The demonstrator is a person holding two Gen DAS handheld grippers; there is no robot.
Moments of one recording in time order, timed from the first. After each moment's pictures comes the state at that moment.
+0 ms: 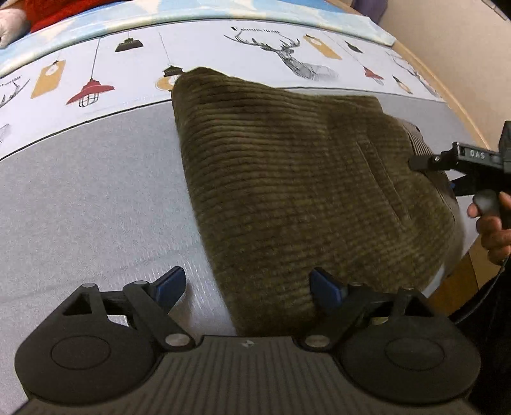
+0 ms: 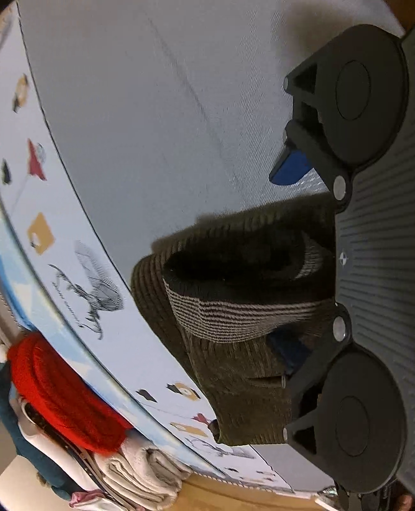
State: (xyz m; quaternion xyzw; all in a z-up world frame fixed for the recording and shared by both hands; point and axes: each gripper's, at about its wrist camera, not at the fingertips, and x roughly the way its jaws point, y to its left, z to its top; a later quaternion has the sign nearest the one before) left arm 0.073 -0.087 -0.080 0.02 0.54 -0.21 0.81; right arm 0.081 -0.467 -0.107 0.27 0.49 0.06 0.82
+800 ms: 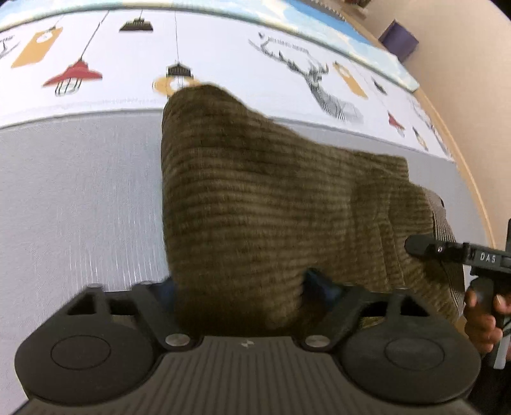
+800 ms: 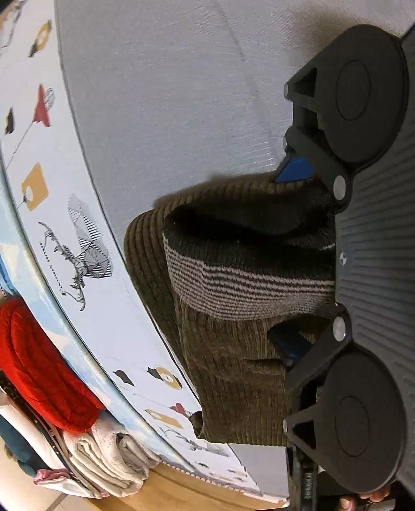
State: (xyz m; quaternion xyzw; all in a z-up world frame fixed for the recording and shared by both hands) left arm 0.155 -0.096 -0.108 -0.09 0.54 -0.20 0.81; right arm 0.107 -0.439 -0.105 0.22 0.49 0.10 0.84
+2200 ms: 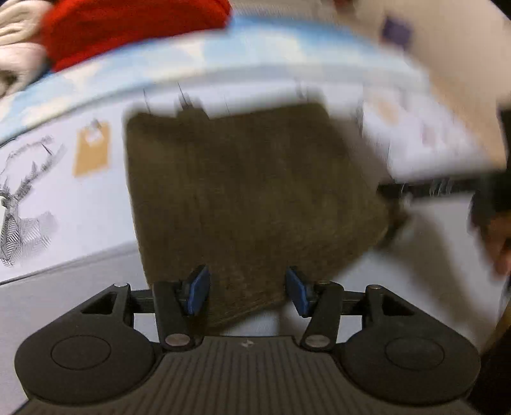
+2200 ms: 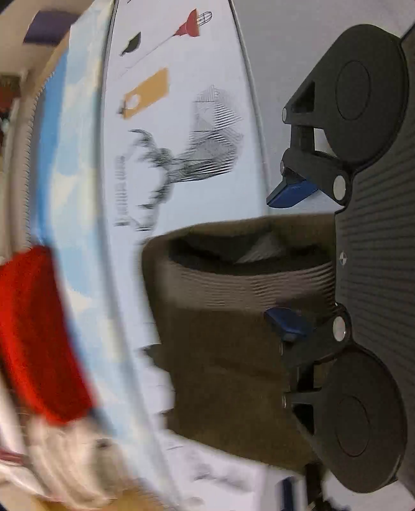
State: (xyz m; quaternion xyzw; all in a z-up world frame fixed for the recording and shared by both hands) left arm 0.207 -0.041 -0.060 0.09 0.50 -0.18 0.84; right arm 0.246 -0.295 -0.058 0.06 0.48 0.05 0.88
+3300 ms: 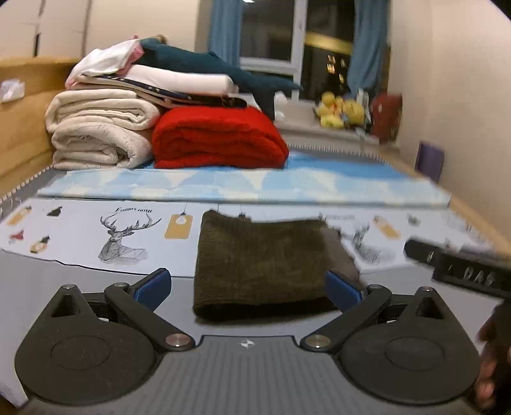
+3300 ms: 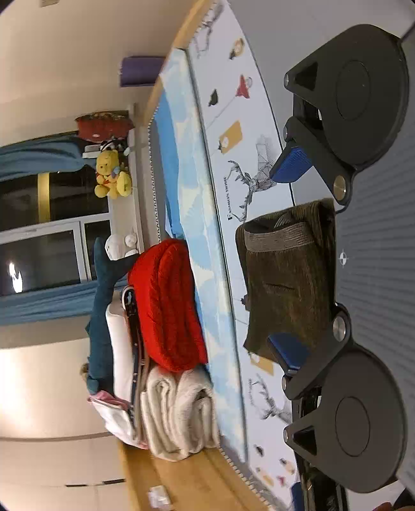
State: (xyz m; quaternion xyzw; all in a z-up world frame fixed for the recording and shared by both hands) left arm -0.002 -0.056 0.064 -0.01 0.27 -0.03 0.96; right arm 0.008 -0.264 0.047 0.08 0.20 0.03 0.98
